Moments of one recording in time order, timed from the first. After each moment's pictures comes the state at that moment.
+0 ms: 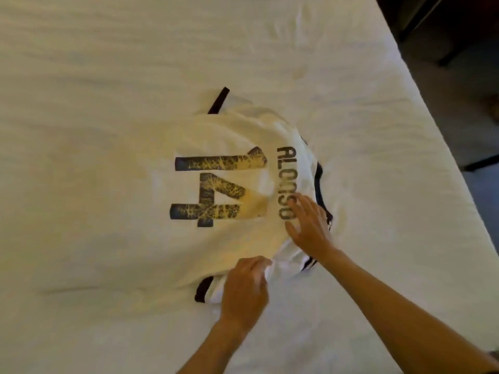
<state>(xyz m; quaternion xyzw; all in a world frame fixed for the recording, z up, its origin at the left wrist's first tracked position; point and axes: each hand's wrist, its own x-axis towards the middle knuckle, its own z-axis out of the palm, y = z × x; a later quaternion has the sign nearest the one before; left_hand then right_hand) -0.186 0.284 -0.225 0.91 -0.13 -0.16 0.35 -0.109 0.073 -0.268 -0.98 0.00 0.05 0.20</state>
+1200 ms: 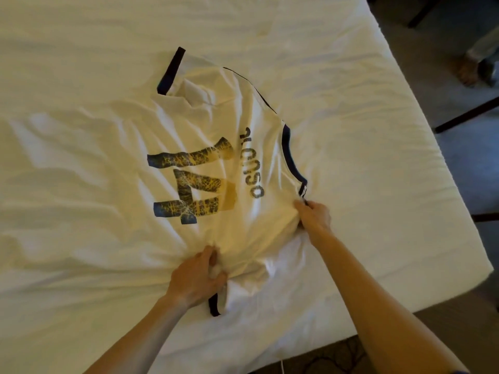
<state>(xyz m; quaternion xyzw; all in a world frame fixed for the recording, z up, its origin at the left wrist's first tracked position) -0.203 0.331 -0.305 0.89 -0.12 -0.37 0.23 -0.173 0.033 -0.294 -0.72 0.53 0.07 0.44</state>
